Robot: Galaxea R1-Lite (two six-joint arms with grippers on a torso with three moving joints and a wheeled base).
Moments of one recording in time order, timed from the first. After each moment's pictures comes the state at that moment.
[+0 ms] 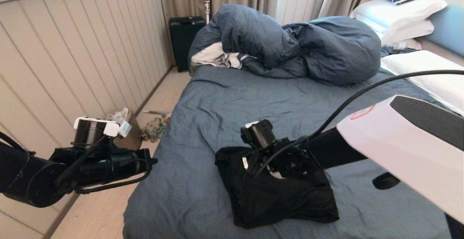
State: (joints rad) left arm -0.25 1.79 -0.65 -0.50 -0.22 -0.45; right arm 0.65 2.18 -1.28 -0.12 -0.39 0.21
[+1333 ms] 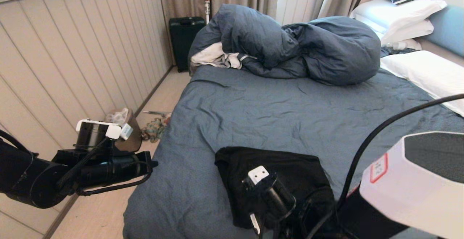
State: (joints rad) left arm -0.25 1.81 -0.64 -0.50 -0.22 -0.45; right arm 0.84 2.05 -0.75 -0.52 -0.40 0.22
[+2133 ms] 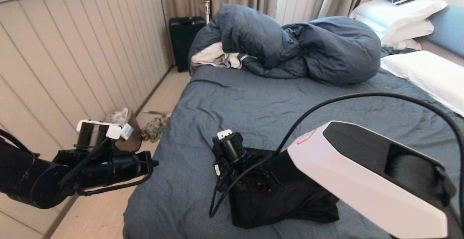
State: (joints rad) left arm -0.25 1.81 -0.64 -0.52 -0.22 -0.45; right arm 0.76 2.40 -1.48 -0.29 -0.42 0.18
